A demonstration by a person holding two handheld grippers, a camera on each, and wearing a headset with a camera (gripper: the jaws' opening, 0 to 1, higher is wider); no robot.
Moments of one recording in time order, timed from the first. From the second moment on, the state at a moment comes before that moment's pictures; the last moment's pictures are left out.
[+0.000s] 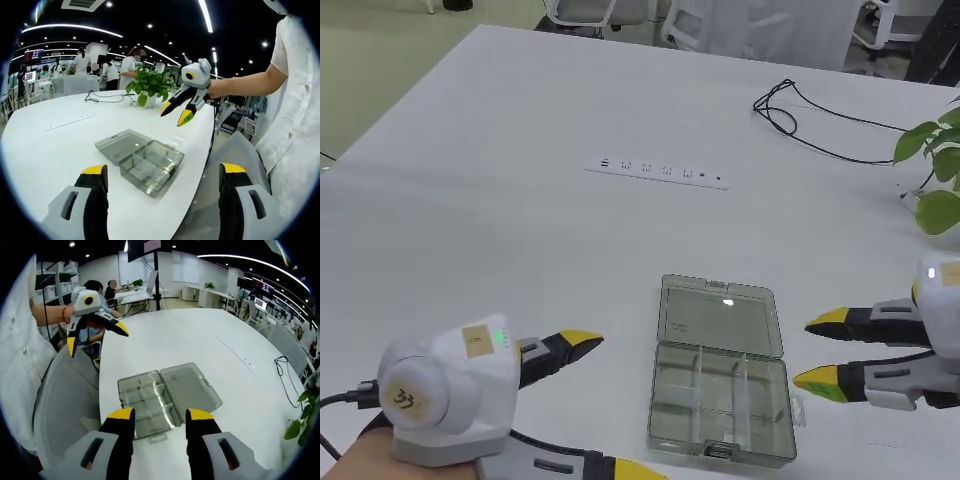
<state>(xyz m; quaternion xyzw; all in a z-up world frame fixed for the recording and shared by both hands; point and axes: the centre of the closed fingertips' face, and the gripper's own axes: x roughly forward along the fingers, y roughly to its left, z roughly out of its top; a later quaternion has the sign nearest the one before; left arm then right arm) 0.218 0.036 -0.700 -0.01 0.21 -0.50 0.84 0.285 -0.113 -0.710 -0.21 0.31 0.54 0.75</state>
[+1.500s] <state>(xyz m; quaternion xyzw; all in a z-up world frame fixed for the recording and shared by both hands) 0.229 0.043 -0.710 -0.01 0.23 -0.48 0.85 0.282 -0.241 -0.843 -0.44 0.44 0.56 0.55</state>
